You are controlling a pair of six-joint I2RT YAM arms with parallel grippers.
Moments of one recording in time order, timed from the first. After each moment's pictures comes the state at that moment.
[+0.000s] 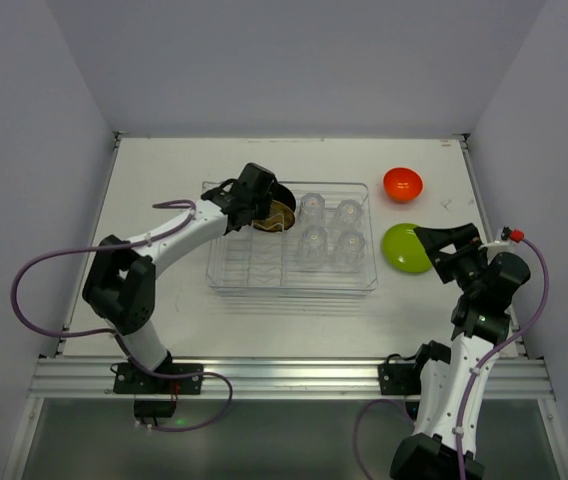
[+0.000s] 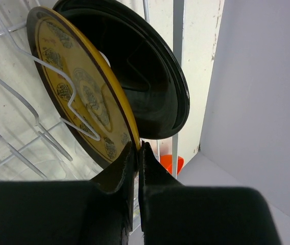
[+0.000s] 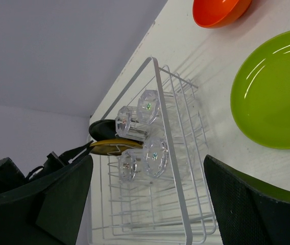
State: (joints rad) left arm -0.60 1.72 1.33 -0.49 -0.40 -1.95; right arm -0.49 0.53 0.50 -0.28 -0.65 0.90
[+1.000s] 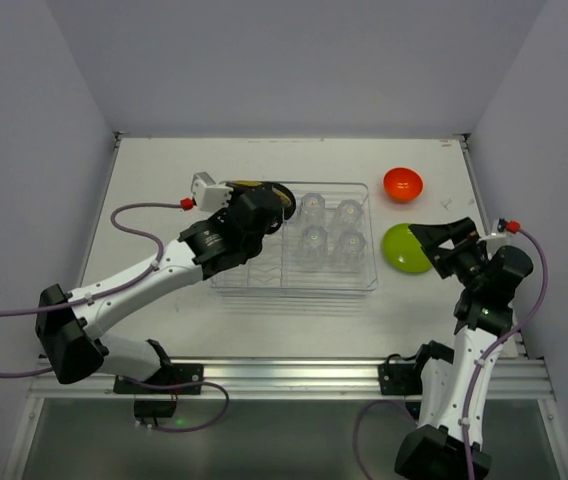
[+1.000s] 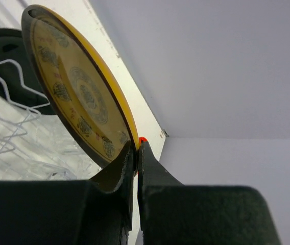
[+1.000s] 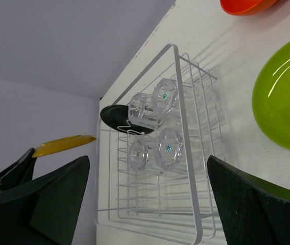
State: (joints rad) left arm -0.91 1.37 1.24 -0.41 -0.91 -1.70; right arm -0.49 0.59 0.53 -0.24 -0.75 0.88
